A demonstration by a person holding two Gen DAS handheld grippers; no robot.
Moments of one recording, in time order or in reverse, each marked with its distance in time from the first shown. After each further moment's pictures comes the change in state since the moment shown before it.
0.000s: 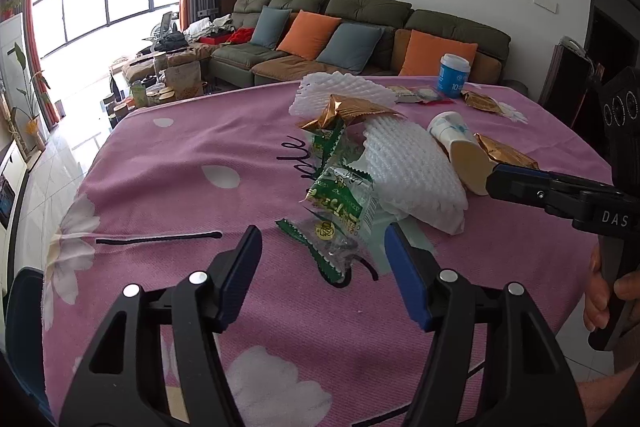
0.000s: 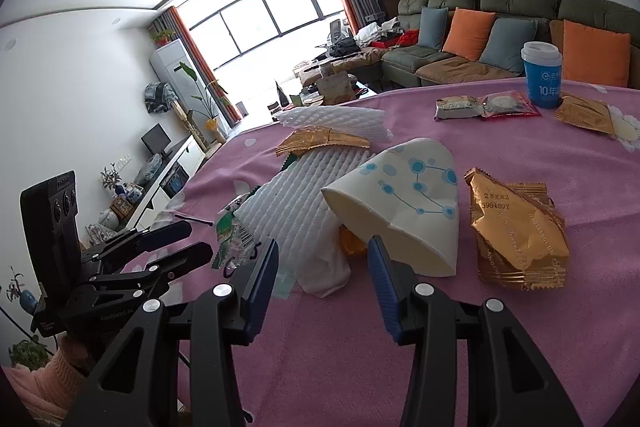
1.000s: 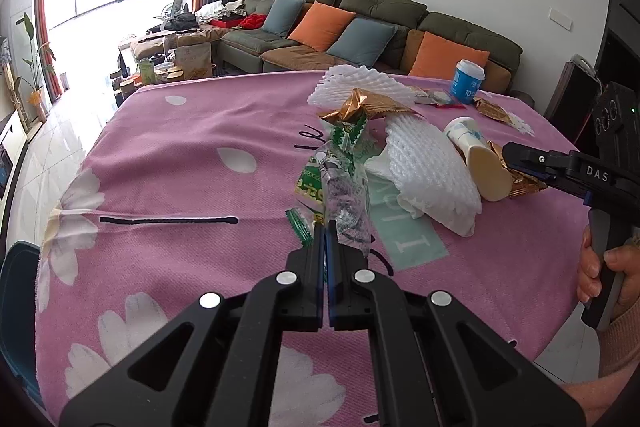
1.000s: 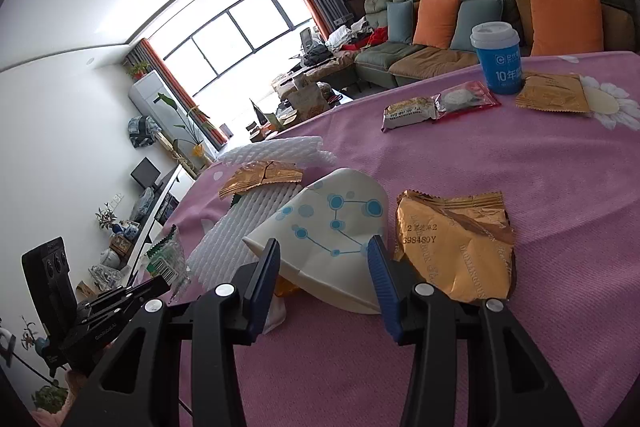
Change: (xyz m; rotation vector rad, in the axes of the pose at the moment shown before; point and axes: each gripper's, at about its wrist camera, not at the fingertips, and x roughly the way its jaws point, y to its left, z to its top) left arm -0.005 0.023 -0.003 -0.087 0.018 -0.004; right arm 0.002 -0.055 0.024 0.154 -0.014 -0.002
